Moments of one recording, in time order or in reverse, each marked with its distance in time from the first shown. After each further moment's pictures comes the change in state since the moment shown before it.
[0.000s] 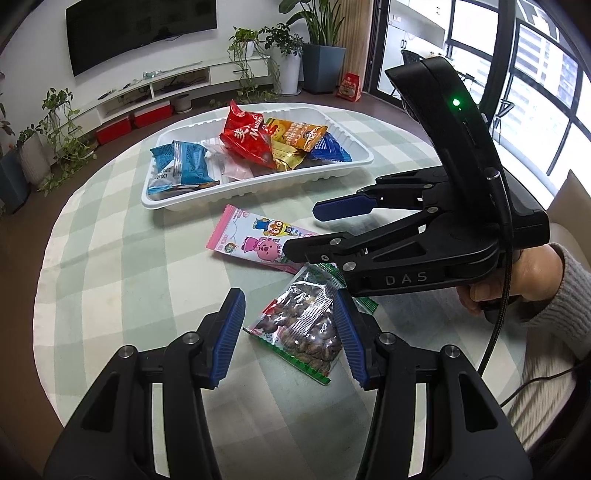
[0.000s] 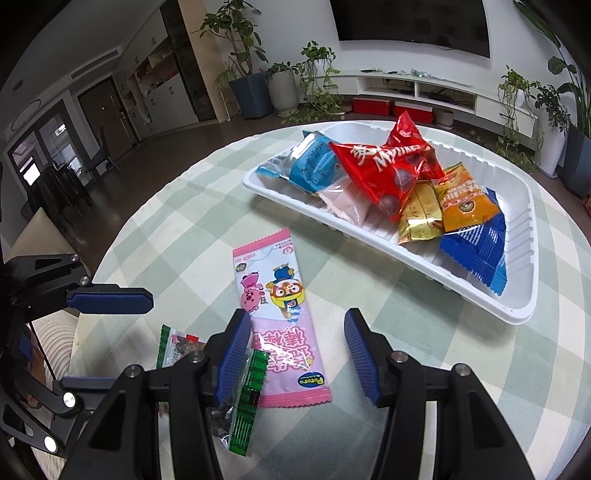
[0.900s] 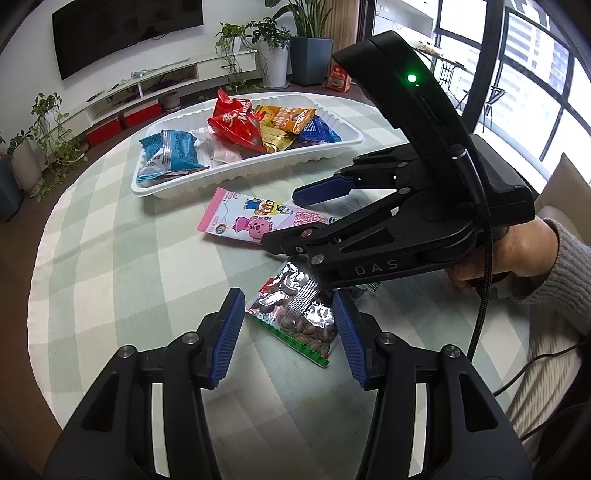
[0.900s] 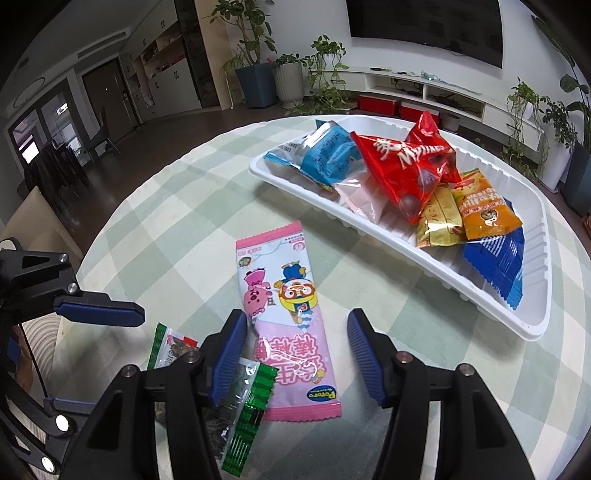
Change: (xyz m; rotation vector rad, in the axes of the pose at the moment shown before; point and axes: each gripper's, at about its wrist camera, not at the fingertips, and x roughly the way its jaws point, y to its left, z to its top) left arm 0.005 -0.002 -0.015 0.047 0.025 -0.028; right arm 0.019 0.013 0.003 -0.067 0.030 -0.033
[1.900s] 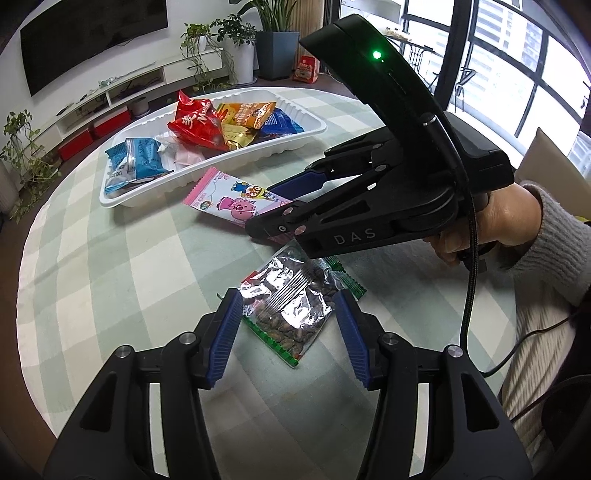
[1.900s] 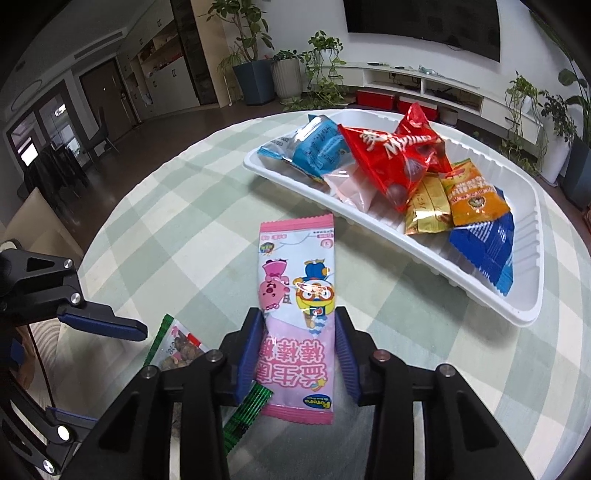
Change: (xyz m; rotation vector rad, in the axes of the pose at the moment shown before) left arm 0.003 -0.010 0.001 0.097 0.024 -0.088; right arm -0.007 -0.011 -0.007 0.025 0.016 0.013
